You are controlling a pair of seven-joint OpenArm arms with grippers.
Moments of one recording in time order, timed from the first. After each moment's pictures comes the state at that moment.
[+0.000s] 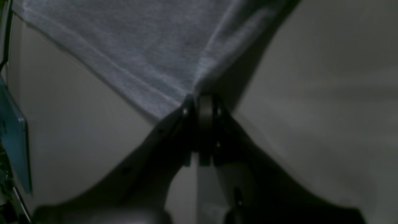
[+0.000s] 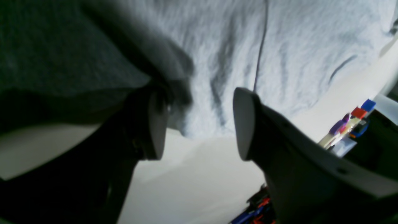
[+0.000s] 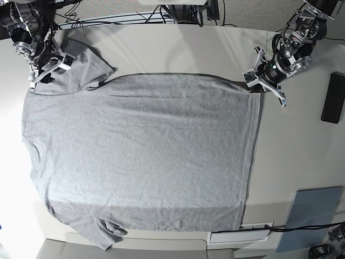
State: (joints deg) left arm 15.1 -37.3 18.8 92.0 19.9 -26.1 10.2; right arm -33.0 48.8 -2.5 99.8 -26.9 29.3 -21.9
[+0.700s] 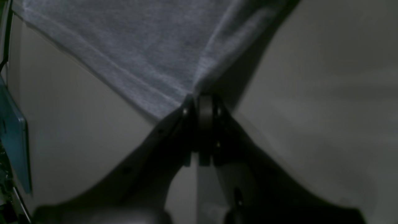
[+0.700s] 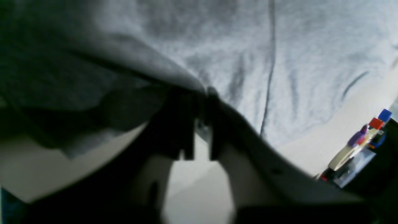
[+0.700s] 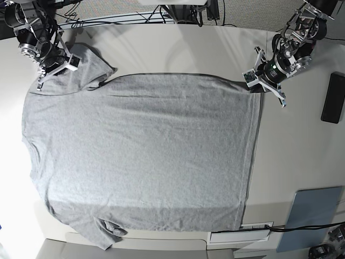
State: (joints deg) left arm 15.1 -37.3 18.8 92.0 19.3 -26.1 10.2; right arm -30.4 46.1 -2.9 99.6 -25.2 30.5 -23.6
